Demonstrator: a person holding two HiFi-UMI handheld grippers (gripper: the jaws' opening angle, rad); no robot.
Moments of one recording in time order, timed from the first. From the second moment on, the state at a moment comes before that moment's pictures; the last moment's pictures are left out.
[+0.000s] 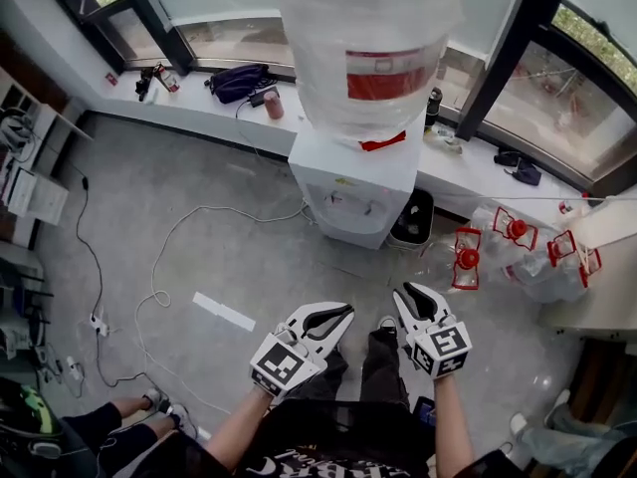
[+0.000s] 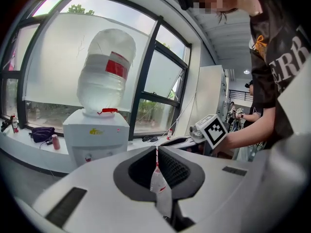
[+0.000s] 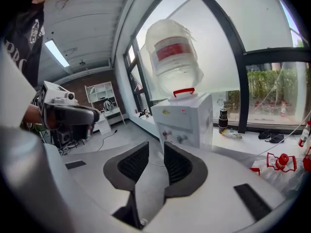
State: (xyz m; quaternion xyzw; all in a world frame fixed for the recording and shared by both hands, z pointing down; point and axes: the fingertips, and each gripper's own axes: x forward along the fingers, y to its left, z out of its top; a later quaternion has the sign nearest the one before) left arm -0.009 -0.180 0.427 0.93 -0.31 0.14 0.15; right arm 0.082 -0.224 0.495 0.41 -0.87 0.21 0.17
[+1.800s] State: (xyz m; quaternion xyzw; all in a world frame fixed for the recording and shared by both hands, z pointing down) left arm 0.070 -0.362 0.755 0.91 -0.29 0.24 0.15; right arm 0.117 -0.458 0.991 0.35 -0.85 0.19 0.35
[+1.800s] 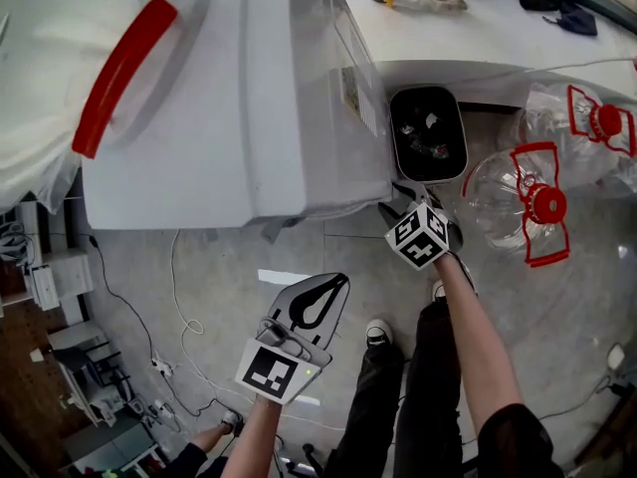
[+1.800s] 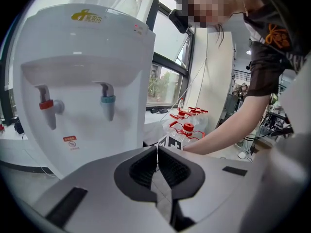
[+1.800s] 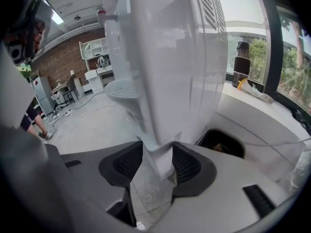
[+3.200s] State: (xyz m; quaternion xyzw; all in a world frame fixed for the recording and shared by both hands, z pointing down) left arm -0.203 -0.203 0.717 0.85 -0.44 0.24 0.18; right arm -0.206 -0.238 0.983 0.09 -0.89 0.18 0.41
